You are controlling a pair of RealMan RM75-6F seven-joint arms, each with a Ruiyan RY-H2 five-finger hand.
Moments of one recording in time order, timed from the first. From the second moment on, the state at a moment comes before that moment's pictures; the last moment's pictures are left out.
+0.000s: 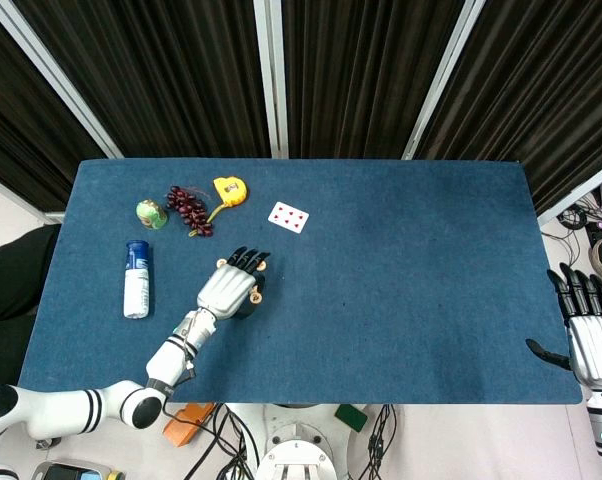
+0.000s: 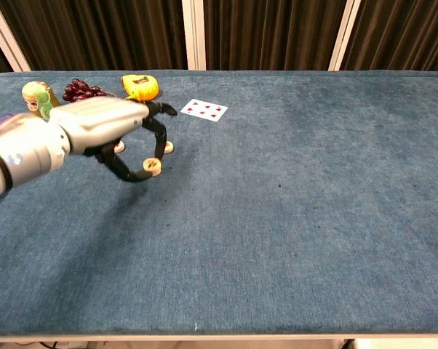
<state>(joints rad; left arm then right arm) -0.75 -1.64 -0.13 -1.51 1.11 0.97 0.49 0.06 -1.09 0.07 -1.61 -1.54 1.54 -0.02</state>
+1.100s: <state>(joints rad) -0.83 -1.64 -0.16 -1.45 0.88 0.91 0.52 0.05 -1.09 0.07 -1.59 -1.53 1.54 0.01</state>
